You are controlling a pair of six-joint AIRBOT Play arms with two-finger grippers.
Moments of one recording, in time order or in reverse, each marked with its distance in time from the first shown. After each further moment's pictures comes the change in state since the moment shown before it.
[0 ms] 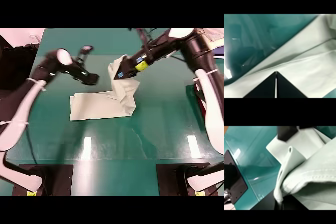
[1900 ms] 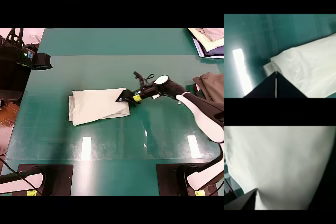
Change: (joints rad) left arm 0.286 0.284 -0.002 0.032 -0.165 0.058; right arm -0.113 -0.116 -0.673 0.327 -0.406 -0.191
